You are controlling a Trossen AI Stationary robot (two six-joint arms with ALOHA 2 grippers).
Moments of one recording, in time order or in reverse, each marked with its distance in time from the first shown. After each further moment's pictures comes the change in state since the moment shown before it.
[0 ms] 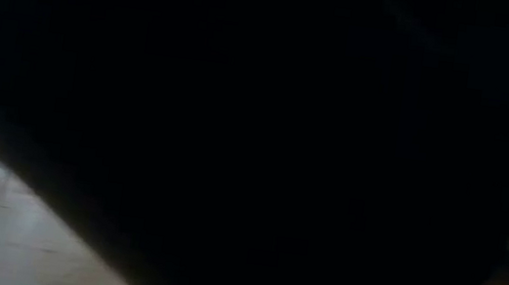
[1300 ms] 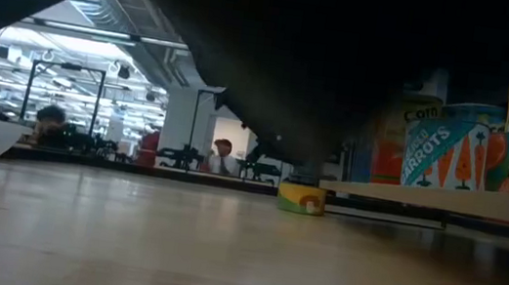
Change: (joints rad) left arm -0.003 -0.016 -0.001 -0.016 0.091 -0.007; right arm 1.201 -0.465 -0.523 0.747 -0.231 0.995
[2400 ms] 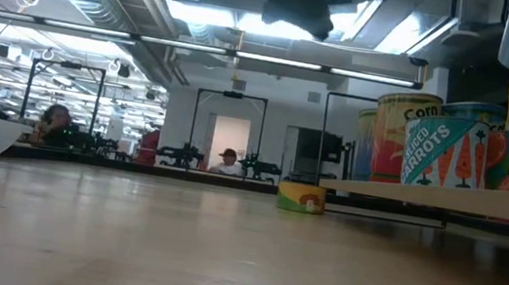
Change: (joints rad) left arm -0.613 -0.473 0.000 -0.599 -0.533 0.233; right arm 0.454 0.043 -0.537 0.637 0.258 0.438
